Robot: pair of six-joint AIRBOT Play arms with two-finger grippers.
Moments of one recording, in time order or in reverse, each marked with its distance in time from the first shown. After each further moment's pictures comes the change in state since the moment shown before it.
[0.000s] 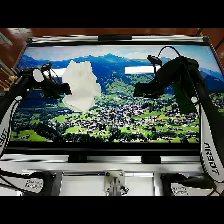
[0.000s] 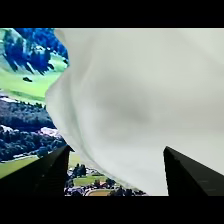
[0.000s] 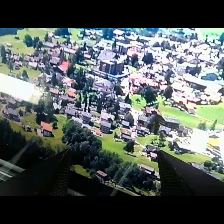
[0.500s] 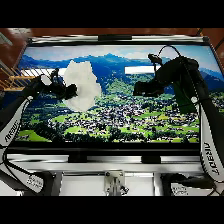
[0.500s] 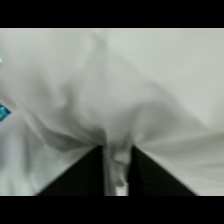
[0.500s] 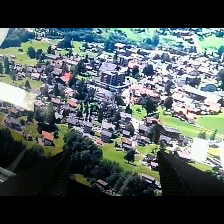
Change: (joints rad) left arm 0.021 -0.161 0.000 -0.288 0.187 0.146; right arm 0.000 0.000 0.000 0.001 0.027 0.000
